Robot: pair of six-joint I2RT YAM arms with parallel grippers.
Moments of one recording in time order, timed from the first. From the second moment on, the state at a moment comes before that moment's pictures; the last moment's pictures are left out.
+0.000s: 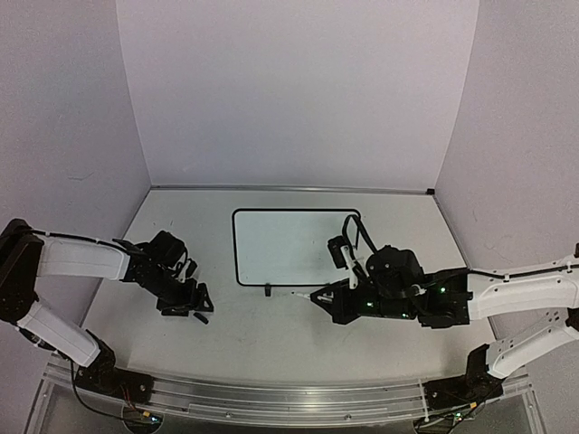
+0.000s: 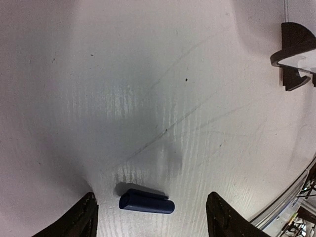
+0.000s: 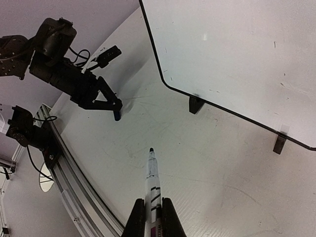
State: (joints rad) left arm -0.56 1.42 0.64 -0.42 0.27 -0.60; right arm 1.17 1.26 0.74 -0.01 0.13 0.61
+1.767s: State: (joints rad) left arm -0.51 1.61 1.26 -0.51 0.49 0.18; right arm 1.09 1.73 1.19 0.17 0.17 0.39
